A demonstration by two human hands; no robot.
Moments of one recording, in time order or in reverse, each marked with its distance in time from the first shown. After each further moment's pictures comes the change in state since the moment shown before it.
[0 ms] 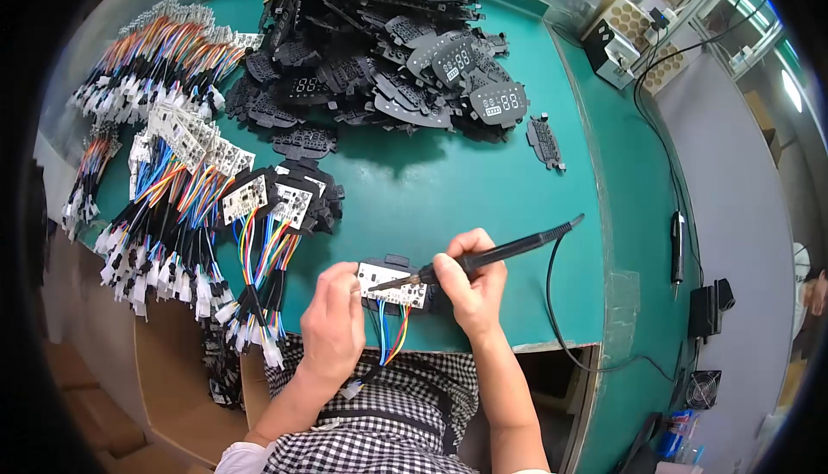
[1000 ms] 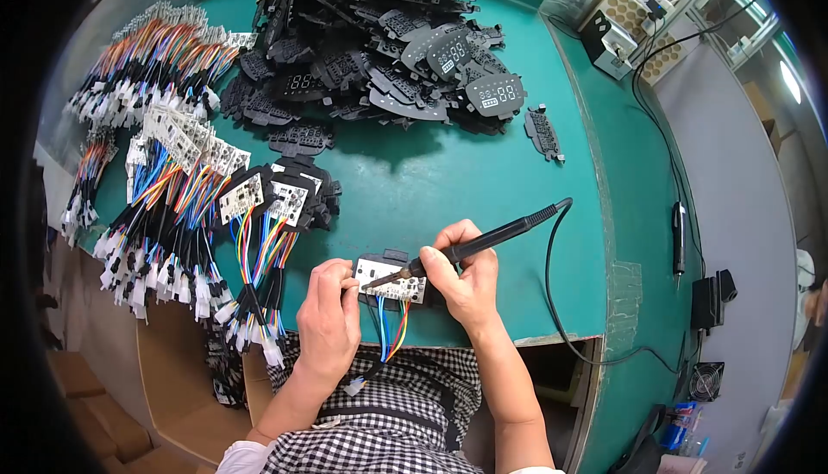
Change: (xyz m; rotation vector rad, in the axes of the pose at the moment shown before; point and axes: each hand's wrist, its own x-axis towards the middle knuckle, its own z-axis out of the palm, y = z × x) left_hand 0.003 -0.001 -0.003 -0.082 -0.004 -0.053; right_hand 0.003 0.000 0.001 -0.116 -0.062 0.049
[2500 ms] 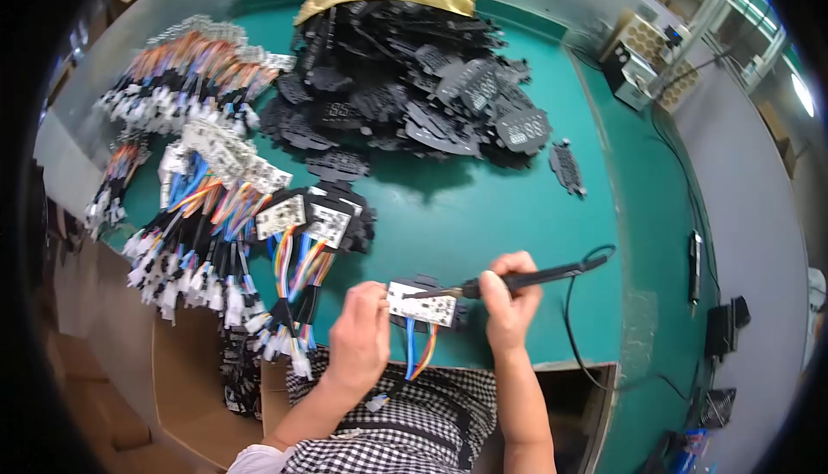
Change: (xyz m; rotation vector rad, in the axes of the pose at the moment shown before) left_hand 0.000 0.002 -0.002 0.006 0.021 0.006; right_hand -0.001 0.009 -0.008 0.160 0.172 -0.166
